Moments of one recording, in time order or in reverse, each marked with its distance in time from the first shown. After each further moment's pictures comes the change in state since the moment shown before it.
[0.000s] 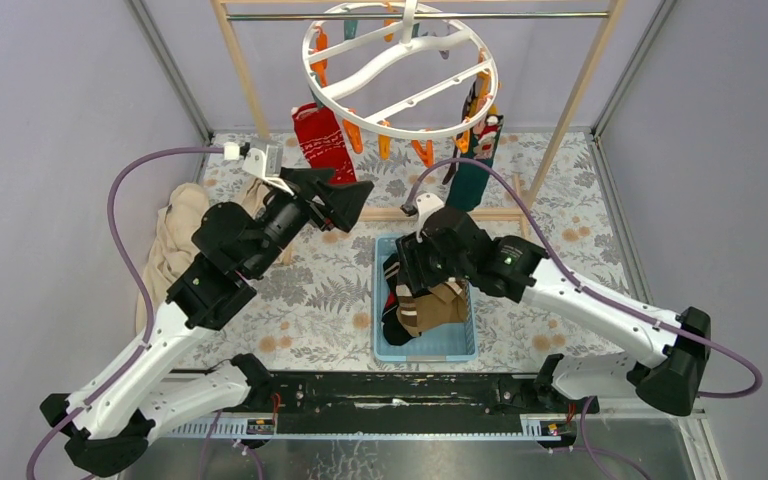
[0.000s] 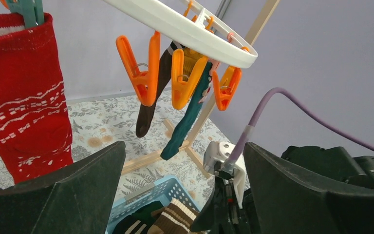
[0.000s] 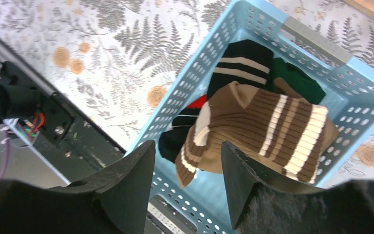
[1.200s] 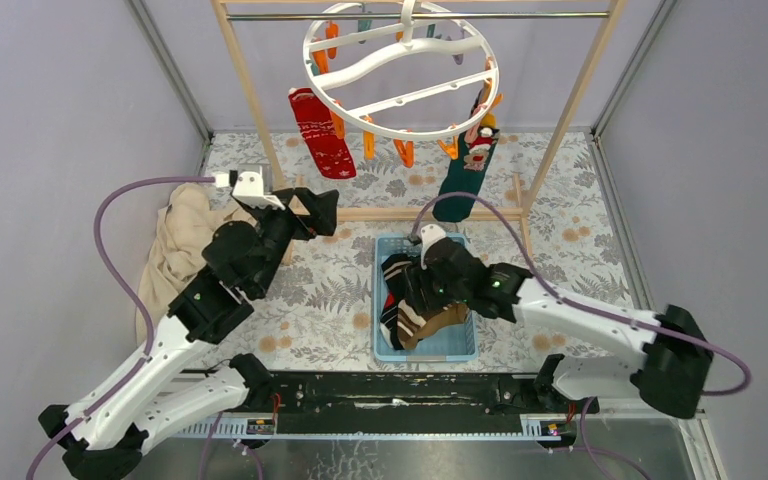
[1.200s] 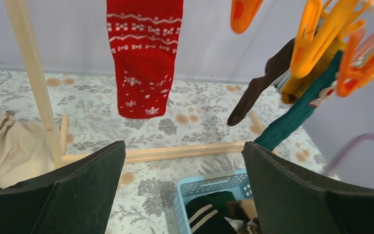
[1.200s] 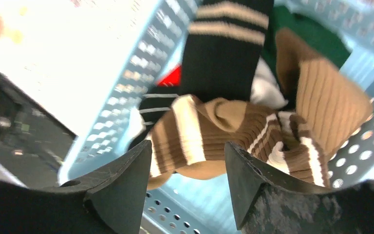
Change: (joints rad) left arm 0.000 -0.110 -0.146 -0.093 -0.351 0.076; right arm 0.000 0.029 -0.347 0.228 0.034 0.034
